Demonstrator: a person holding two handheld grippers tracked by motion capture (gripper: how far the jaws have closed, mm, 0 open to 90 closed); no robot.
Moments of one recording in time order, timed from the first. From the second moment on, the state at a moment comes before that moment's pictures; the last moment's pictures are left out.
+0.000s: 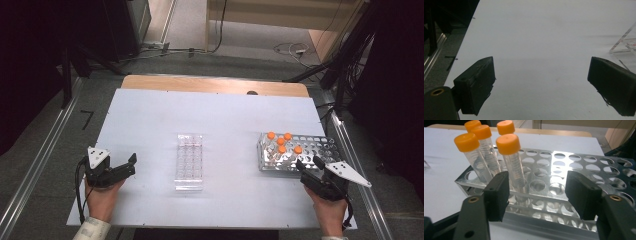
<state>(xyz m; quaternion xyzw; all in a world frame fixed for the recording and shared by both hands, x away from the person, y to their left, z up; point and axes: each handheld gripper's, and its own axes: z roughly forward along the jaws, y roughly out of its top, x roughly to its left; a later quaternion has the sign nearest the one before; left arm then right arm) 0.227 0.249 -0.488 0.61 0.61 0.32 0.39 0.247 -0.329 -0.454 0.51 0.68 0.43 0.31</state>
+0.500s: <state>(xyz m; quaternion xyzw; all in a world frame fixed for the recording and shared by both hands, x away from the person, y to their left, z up) 0.227 0.248 -0.489 0.61 0.61 0.32 0.39 0.260 -0.313 -0.458 0.49 0.70 0.42 0.30</state>
